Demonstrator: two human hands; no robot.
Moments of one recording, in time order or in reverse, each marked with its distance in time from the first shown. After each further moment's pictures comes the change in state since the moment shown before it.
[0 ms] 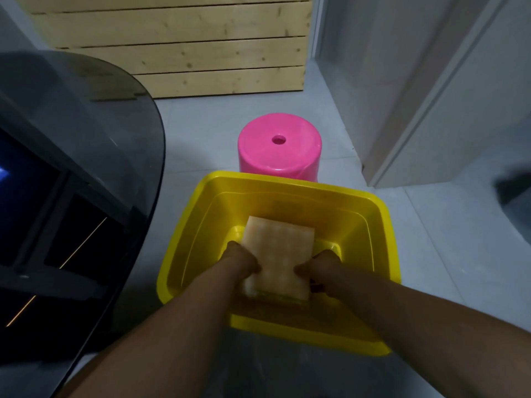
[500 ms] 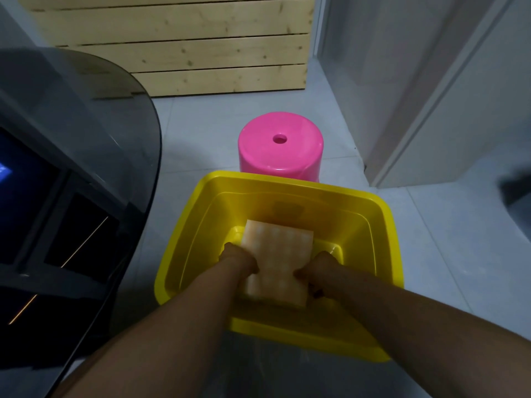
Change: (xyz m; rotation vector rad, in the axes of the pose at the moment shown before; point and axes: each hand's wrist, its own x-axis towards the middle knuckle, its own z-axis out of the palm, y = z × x) left_hand 0.018 -0.001 0.008 0.072 0.090 -0.086; right_hand 0.000 -0.004 0.003 -0.169 -0.015 0.009
